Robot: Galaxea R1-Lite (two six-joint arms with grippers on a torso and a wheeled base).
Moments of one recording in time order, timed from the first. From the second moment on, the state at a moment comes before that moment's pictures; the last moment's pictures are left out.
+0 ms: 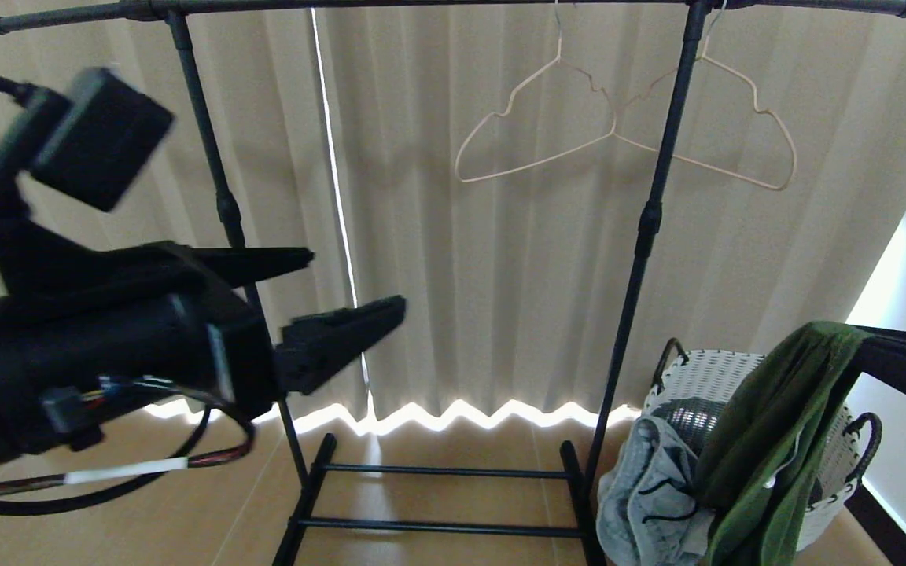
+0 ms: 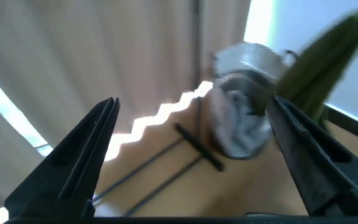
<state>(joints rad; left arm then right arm) -0.74 1.29 -0.86 -0.29 0.00 0.04 0.34 1.02 -0.64 -0.17 0.16 -0.09</state>
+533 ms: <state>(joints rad) -1.03 1.71 -0.94 -0.46 0.14 -0.10 0.44 1.03 -0.71 -0.25 0.16 0.01</state>
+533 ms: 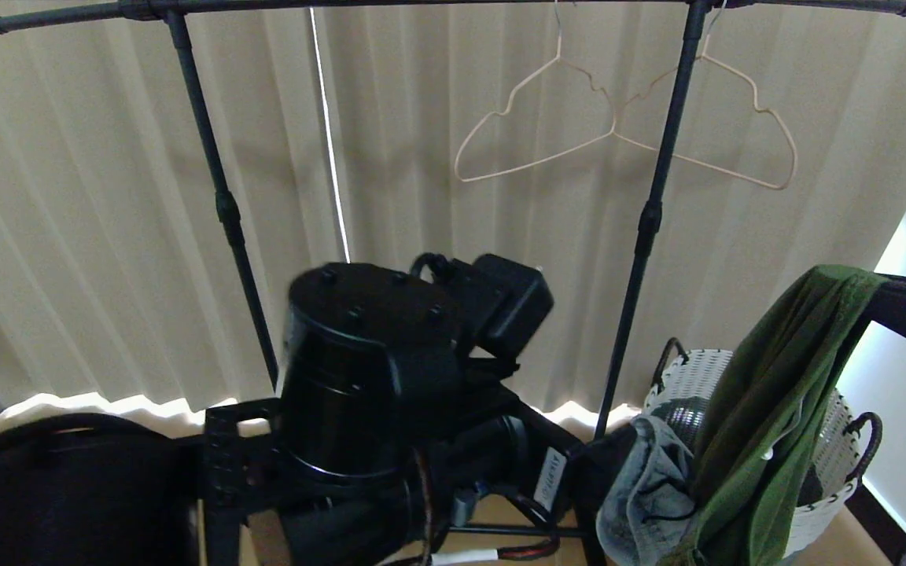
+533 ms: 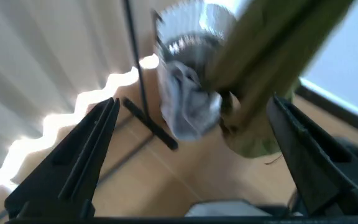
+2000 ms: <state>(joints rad) -1.14 1.85 -0.86 -0.57 0.20 -0.19 0.50 1.06 -0.77 -0.25 0.15 0.01</state>
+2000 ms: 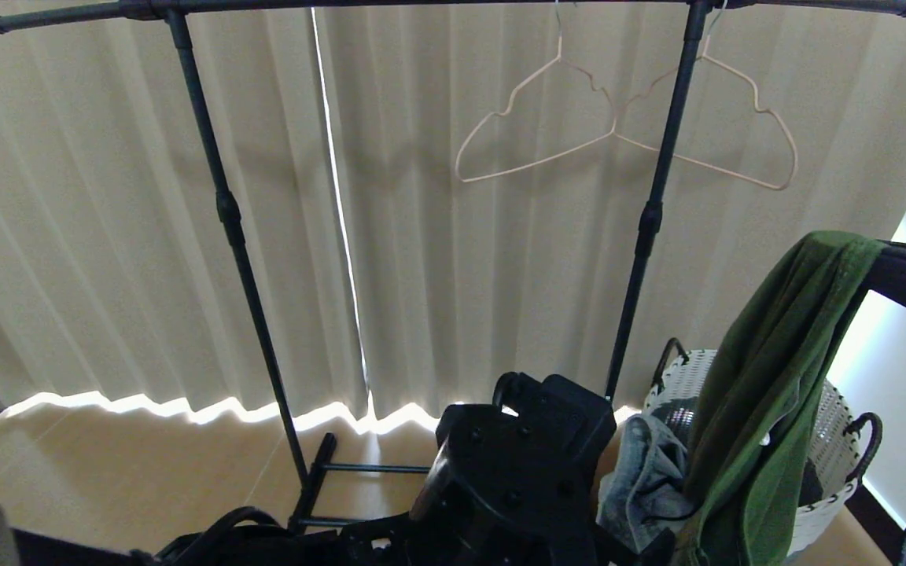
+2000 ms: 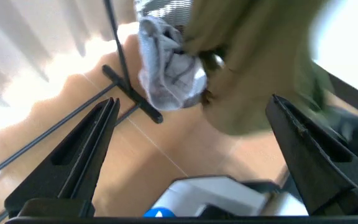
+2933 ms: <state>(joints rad) -1.09 2.02 -0.90 -0.79 0.16 -0.12 0.51 1.09 -0.81 -0.25 0.16 0.02</state>
